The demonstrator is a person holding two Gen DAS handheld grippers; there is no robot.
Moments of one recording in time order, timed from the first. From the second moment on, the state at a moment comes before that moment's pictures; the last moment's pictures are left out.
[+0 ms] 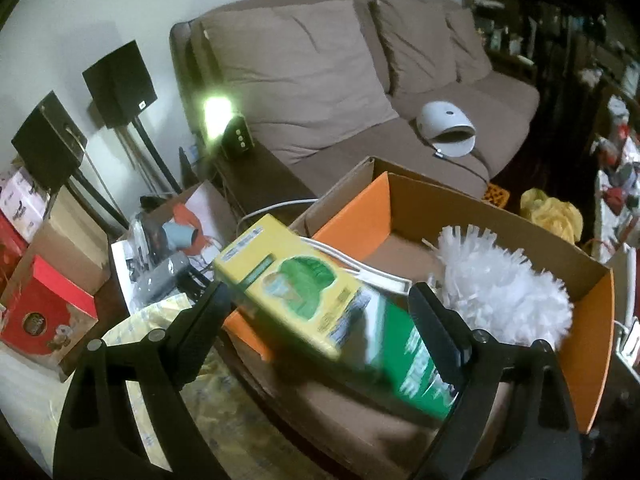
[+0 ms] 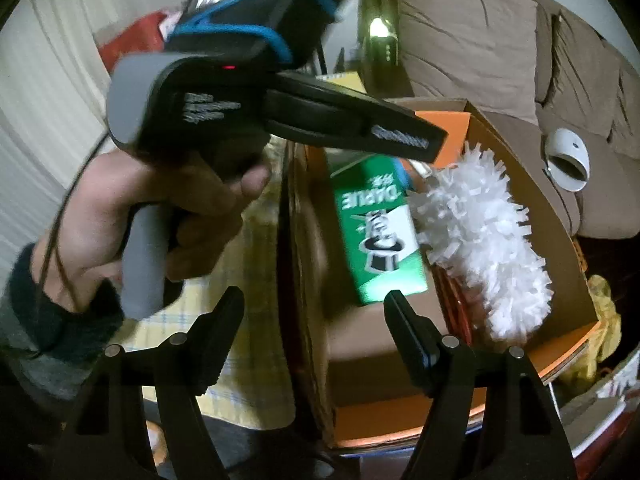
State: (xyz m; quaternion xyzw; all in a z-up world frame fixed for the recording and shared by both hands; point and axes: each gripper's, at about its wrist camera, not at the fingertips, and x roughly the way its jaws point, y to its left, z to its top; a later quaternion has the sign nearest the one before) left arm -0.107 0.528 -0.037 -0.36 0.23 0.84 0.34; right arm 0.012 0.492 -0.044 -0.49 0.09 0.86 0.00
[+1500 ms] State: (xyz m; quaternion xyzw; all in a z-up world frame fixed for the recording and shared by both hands) left arm -0.068 0.253 0.068 -0.28 0.08 0.93 0.23; right arm 0.028 0.503 0.011 -0.38 0.11 0.92 0.09
